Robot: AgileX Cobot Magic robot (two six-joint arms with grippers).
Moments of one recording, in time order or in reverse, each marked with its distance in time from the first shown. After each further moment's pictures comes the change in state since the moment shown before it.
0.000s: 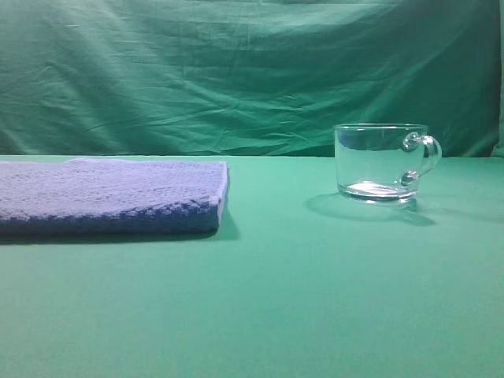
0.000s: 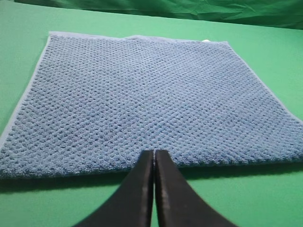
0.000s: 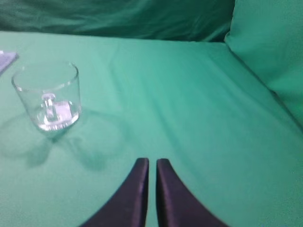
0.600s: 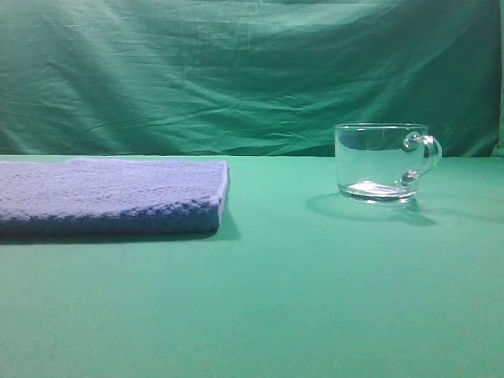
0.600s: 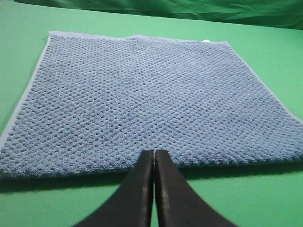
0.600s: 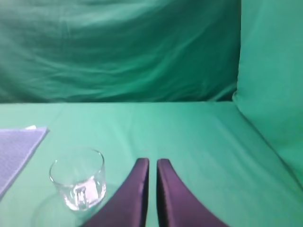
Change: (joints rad) left arm 0.000 0.000 0.000 0.000 0.000 0.000; right arm 0.044 0.626 -0.403 0.031 0.257 -0.106
